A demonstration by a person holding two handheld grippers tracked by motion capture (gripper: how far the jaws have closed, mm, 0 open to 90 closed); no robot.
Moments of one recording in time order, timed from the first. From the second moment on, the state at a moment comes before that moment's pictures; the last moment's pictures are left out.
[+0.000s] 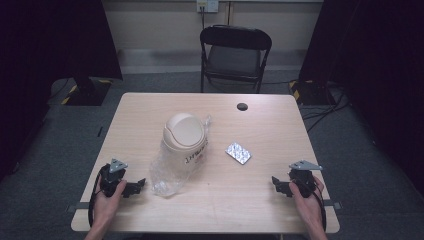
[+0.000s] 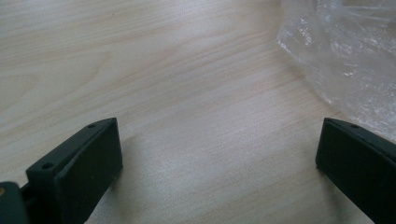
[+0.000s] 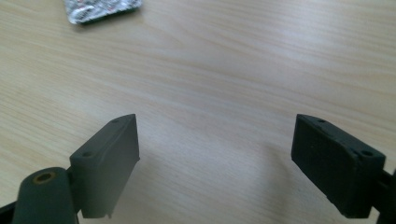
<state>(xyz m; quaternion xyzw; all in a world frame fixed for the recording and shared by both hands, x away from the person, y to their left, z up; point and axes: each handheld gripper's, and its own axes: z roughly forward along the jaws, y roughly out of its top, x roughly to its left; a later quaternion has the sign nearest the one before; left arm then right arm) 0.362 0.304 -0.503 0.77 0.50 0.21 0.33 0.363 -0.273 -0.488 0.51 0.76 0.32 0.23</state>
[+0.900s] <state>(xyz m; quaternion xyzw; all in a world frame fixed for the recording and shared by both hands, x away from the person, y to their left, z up) 0.362 0.304 -0.503 0.77 0.50 0.21 0.33 0.386 -0.200 -0.450 0.43 0.79 0.40 0.19</state>
